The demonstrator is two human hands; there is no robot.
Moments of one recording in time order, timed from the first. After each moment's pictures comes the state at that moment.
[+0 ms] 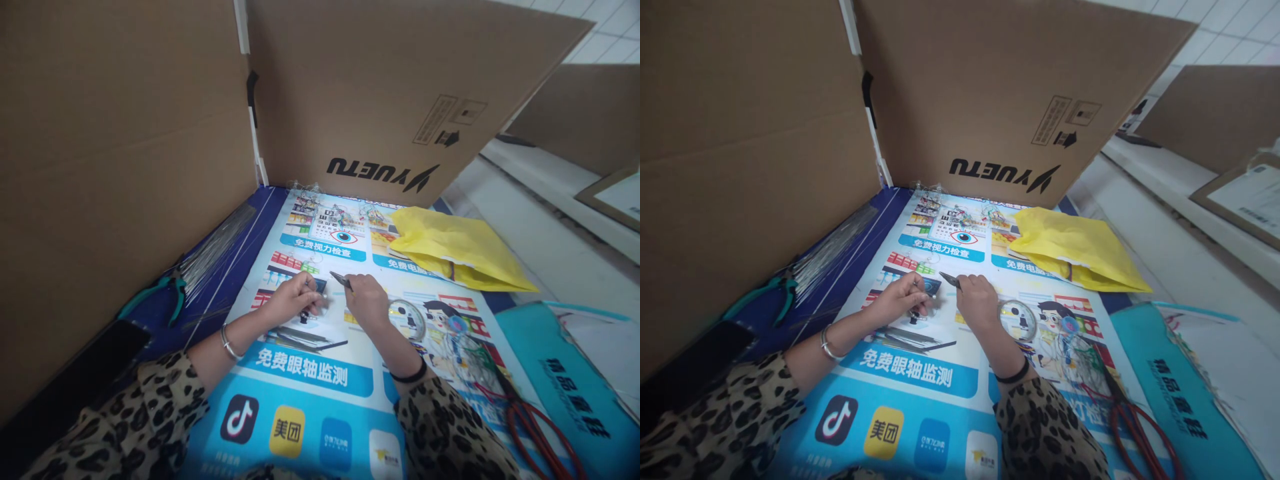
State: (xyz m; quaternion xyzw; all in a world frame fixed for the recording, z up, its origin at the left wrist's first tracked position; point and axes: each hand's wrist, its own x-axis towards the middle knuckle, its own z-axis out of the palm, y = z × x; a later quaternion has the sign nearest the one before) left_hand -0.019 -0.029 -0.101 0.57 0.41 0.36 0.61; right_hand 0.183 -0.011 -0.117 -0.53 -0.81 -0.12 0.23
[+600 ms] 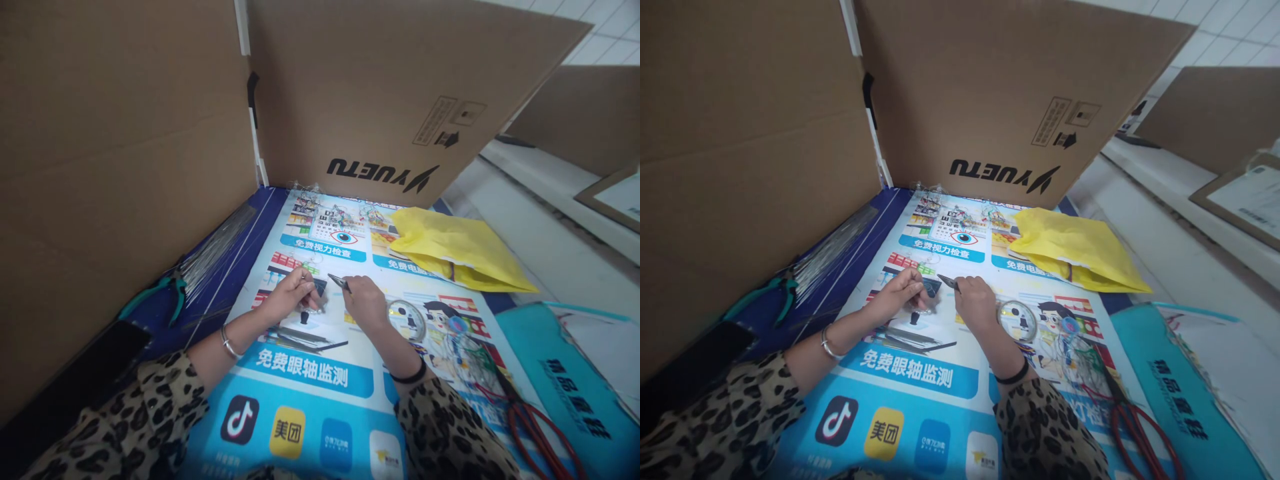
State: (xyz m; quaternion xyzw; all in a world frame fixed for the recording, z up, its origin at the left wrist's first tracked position) left_hand -0.021 -0.026 -0.098 0.55 0.39 0.41 0.61; right_hand 0.181 -0.011 -0.118 -0.53 -0.81 -0.09 0.23
